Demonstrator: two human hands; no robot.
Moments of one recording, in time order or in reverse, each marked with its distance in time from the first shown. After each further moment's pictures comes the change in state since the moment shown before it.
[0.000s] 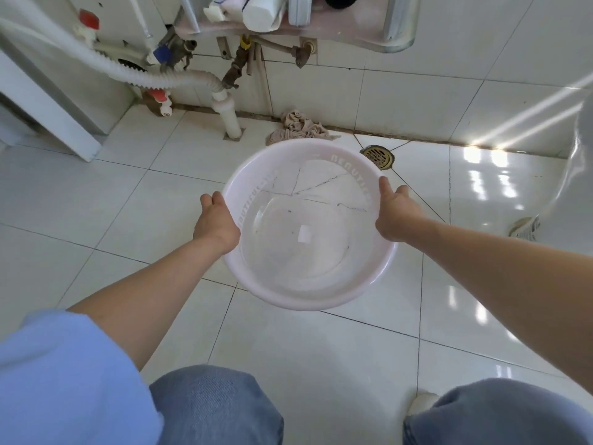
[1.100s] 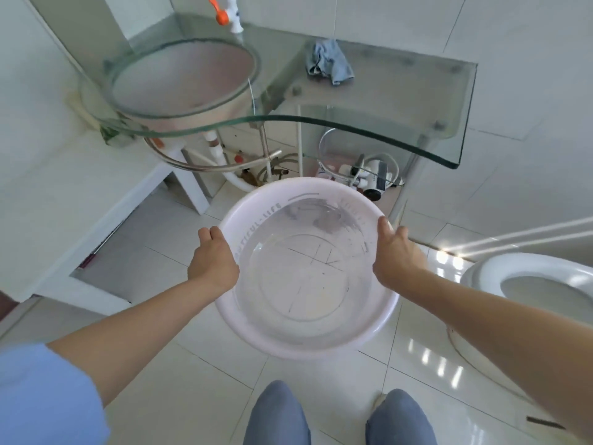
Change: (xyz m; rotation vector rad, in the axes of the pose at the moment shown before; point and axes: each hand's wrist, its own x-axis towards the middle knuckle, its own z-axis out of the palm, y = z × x) left_hand -0.235 0.030 -0.486 0.008 0.046 -0.152; right_hand -0.298 -0.192 -0.398 -0.131 0.058 -0.117
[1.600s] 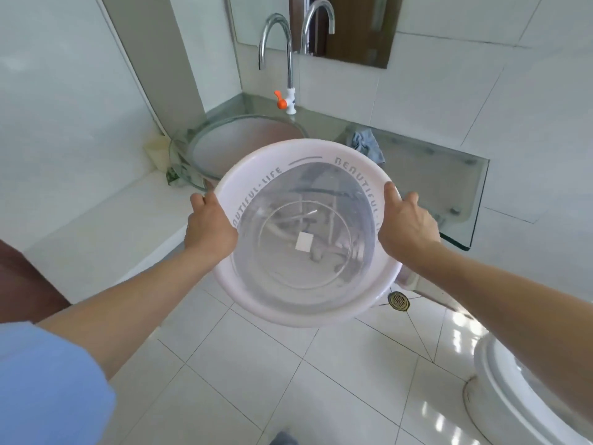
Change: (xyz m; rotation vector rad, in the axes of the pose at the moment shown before) left_hand -0.005 -0.001 -0.193 -0.171 0.301 -0.003; right_hand -0.027 -0.099 -0.178 0.017 0.314 -0.187
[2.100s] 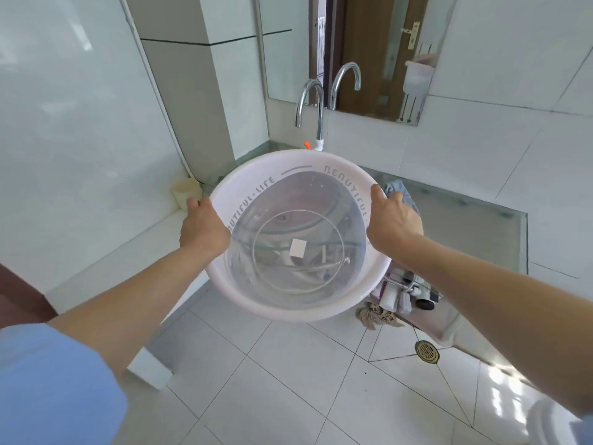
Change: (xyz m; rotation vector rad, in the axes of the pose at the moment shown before) left_hand 0.122 -0.038 -0.079 -0.040 0.102 -0.031; right_hand 0.081 -0.125 -0.035 0.008 0.048 -0.068
